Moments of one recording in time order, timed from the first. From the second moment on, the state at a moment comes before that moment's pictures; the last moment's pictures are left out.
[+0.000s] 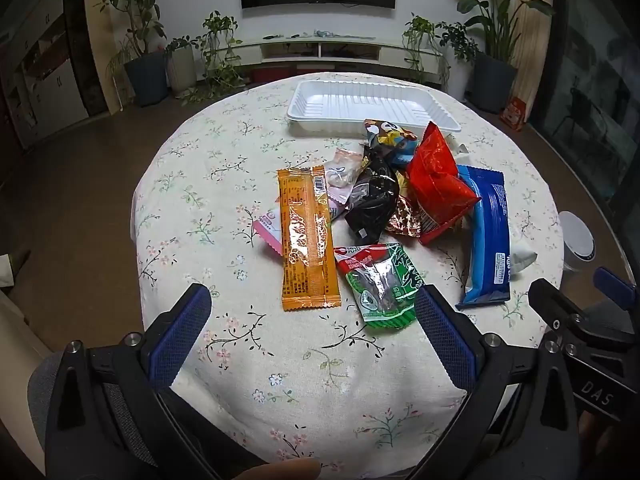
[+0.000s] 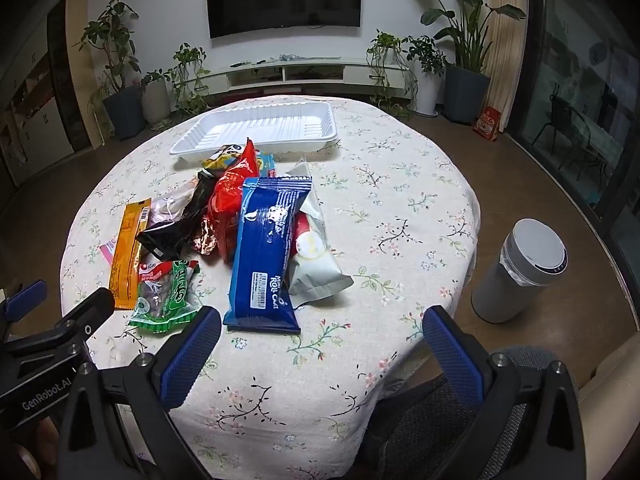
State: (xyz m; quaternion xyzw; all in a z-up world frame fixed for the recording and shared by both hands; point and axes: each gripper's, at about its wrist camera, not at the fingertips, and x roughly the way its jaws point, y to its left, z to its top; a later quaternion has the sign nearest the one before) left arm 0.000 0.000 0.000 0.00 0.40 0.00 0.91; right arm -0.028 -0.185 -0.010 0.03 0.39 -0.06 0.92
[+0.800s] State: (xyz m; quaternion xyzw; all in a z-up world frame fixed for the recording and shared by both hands) left arm -0.001 0.000 0.000 0.00 0.40 0.00 0.92; right arm -0.028 -0.185 -0.010 0.02 0.39 -0.06 0.92
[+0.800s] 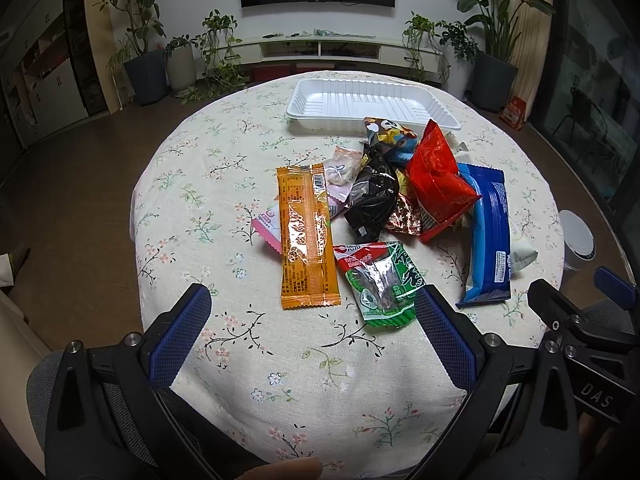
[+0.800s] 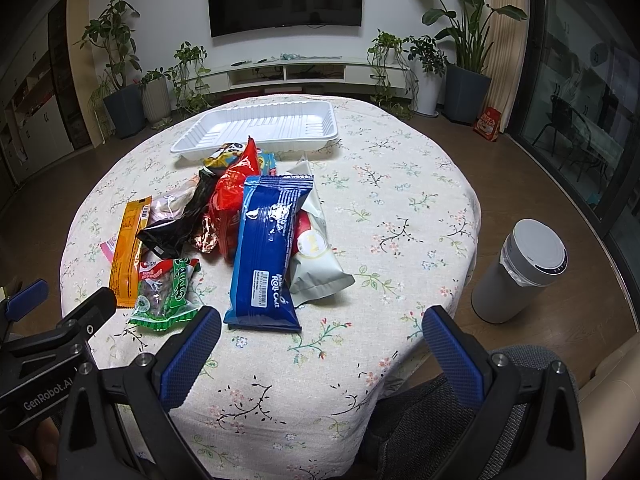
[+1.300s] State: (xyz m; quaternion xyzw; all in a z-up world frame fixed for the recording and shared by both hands) left arm -0.001 0.000 0.000 0.00 0.40 0.00 0.92; right arm -0.029 -0.184 -0.010 0.02 0.39 -0.06 0.92
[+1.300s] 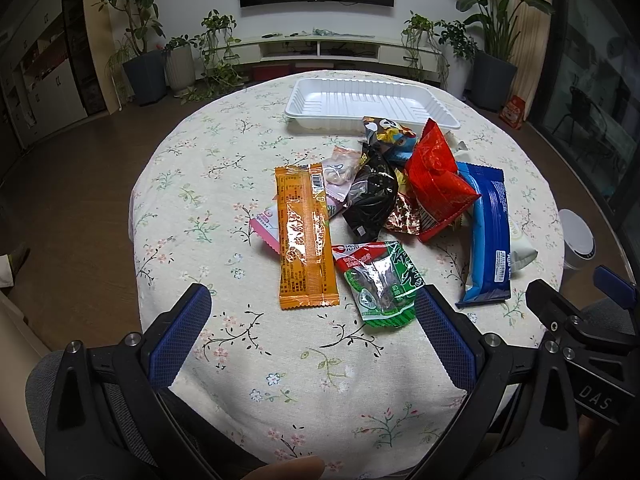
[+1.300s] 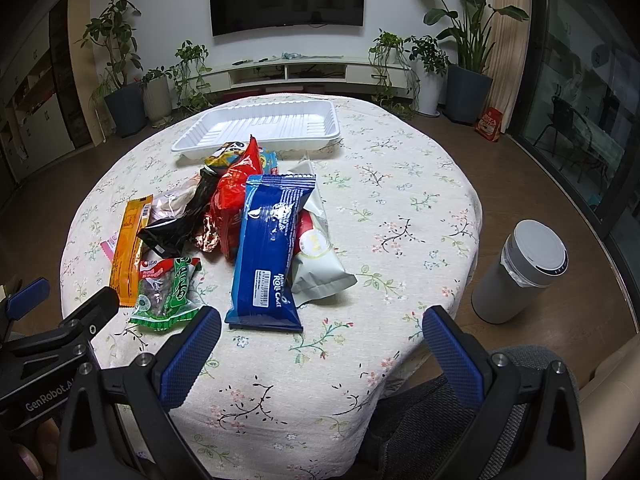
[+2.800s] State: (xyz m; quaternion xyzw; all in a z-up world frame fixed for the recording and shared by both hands) left arm 0.078 0.026 -0.034 0.02 0.43 -0.08 0.90; right arm 0.040 -0.185 -0.025 0.06 0.42 0.03 0.91
